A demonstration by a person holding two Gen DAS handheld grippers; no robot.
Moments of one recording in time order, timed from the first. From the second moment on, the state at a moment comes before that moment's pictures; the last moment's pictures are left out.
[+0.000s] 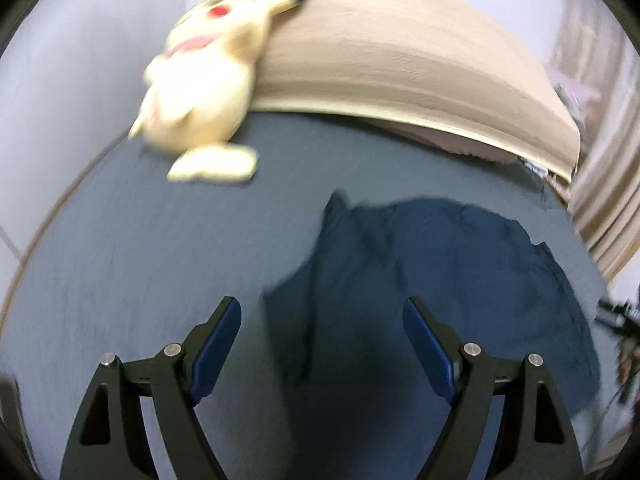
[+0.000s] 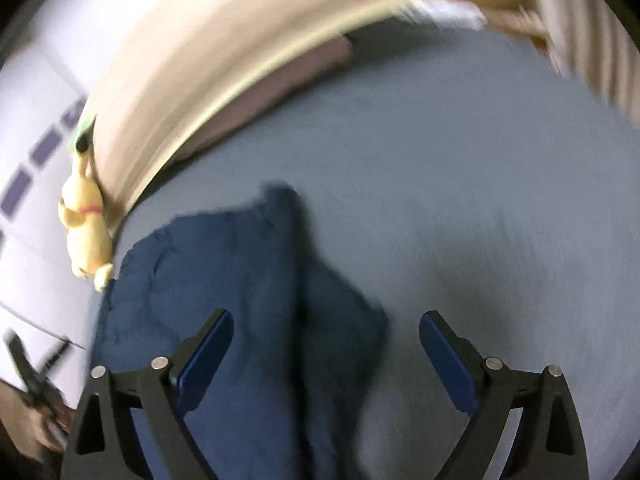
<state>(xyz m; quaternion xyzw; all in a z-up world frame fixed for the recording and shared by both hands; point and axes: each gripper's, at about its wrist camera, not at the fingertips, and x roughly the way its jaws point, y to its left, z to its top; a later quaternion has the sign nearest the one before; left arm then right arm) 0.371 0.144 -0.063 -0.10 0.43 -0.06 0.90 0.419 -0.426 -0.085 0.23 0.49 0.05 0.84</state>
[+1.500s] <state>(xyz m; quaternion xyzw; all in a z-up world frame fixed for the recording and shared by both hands) 0.278 0.147 -0.153 -0.35 0.45 0.00 0.83 0.310 -0.359 -0.123 0.35 0.45 0.00 0.82</state>
